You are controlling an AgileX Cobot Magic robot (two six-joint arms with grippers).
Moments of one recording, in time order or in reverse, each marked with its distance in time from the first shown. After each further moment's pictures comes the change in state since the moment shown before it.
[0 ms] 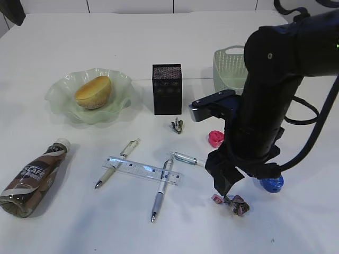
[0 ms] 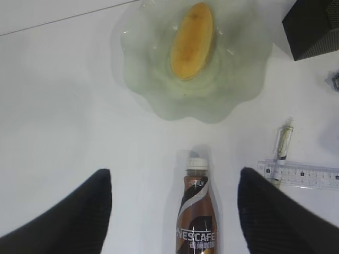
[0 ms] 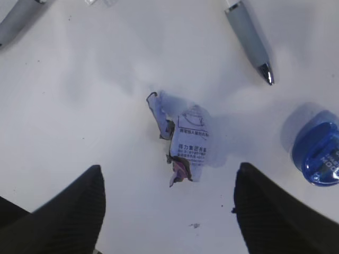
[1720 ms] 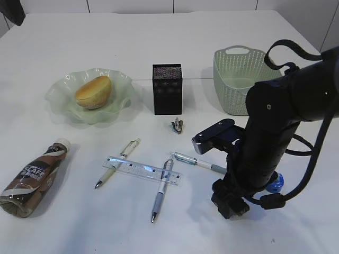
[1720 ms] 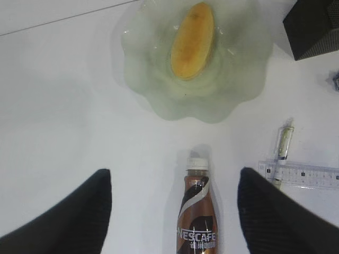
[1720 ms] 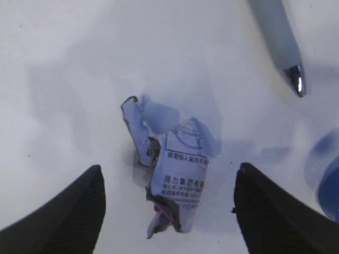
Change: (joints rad) left arm 0.000 0.000 0.000 0.000 0.002 0.000; right arm 0.000 0.057 0.183 -0.016 -0.276 -0.080
